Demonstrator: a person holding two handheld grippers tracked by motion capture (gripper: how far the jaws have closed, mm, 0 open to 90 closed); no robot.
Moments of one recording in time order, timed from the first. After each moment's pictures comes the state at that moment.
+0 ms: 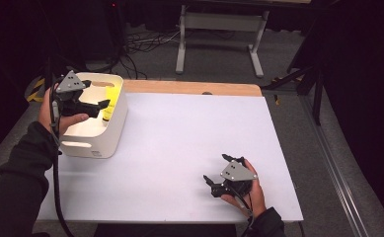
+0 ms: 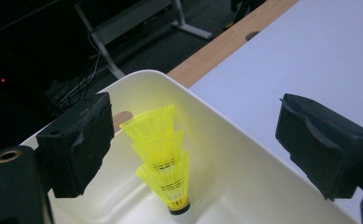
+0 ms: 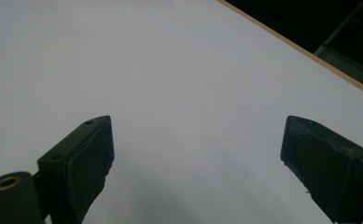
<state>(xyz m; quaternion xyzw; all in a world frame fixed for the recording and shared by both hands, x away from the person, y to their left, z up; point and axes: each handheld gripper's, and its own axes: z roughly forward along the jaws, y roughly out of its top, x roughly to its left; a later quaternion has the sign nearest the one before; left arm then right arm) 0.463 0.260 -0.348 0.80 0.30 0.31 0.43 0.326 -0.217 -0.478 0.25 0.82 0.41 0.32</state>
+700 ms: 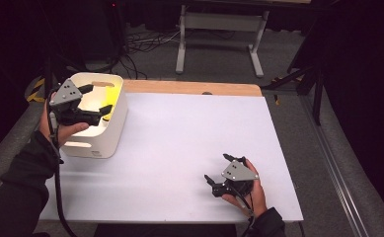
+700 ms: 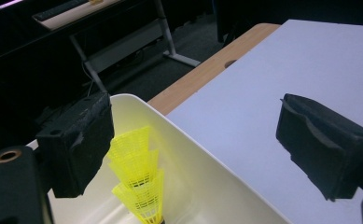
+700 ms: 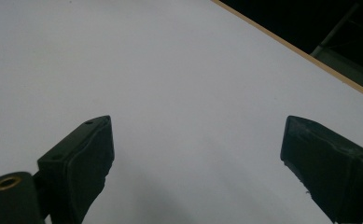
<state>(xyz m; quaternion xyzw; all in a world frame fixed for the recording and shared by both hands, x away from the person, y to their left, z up) 0.436 0.254 -0.352 0.78 0.27 0.31 0.48 0.325 -0.219 -0.477 0.25 0.81 0.41 0.32</state>
